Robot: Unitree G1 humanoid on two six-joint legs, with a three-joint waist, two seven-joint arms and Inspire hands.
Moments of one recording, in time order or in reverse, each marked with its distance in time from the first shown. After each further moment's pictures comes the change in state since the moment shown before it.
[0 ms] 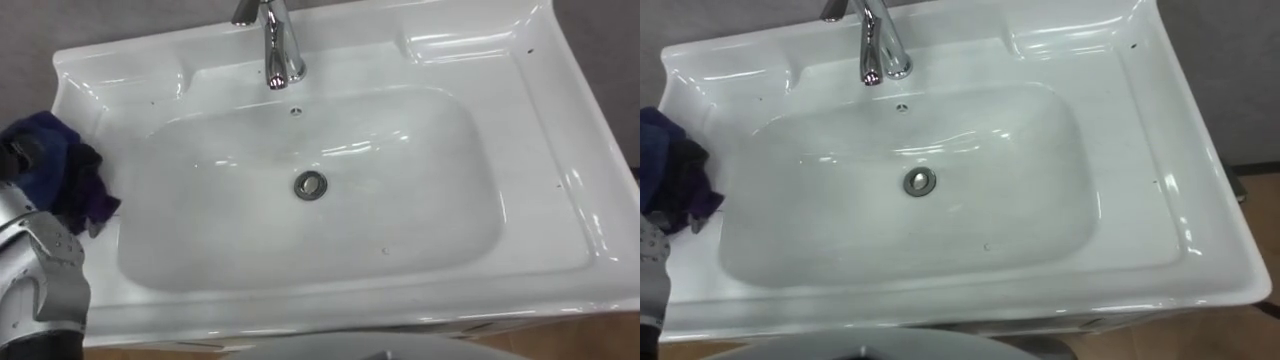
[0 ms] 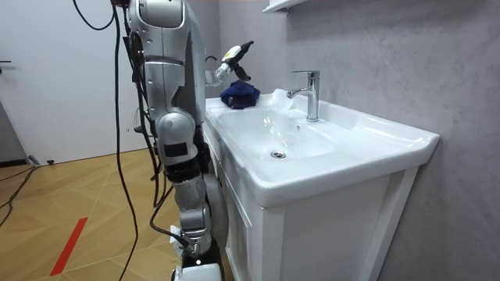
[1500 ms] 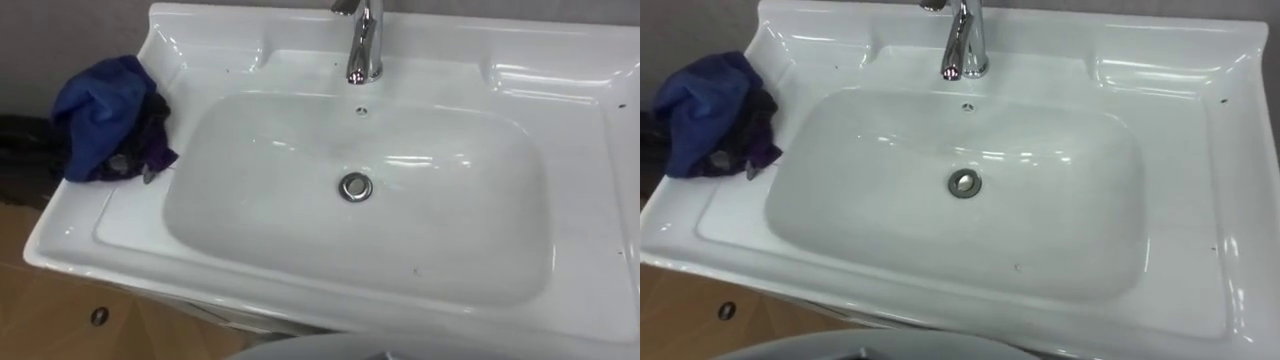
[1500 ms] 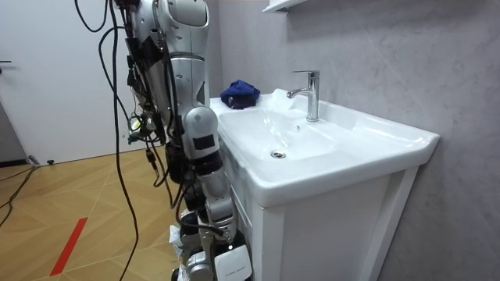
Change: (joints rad) left arm 0.228 -0.172 0.083 0.950 -1.162 -0.155 0.006; right arm 0.056 0.010 0.017 -0.027 0.034 0.004 0.126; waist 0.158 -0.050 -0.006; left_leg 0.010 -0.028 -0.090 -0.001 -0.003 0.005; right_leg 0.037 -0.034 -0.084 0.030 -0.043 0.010
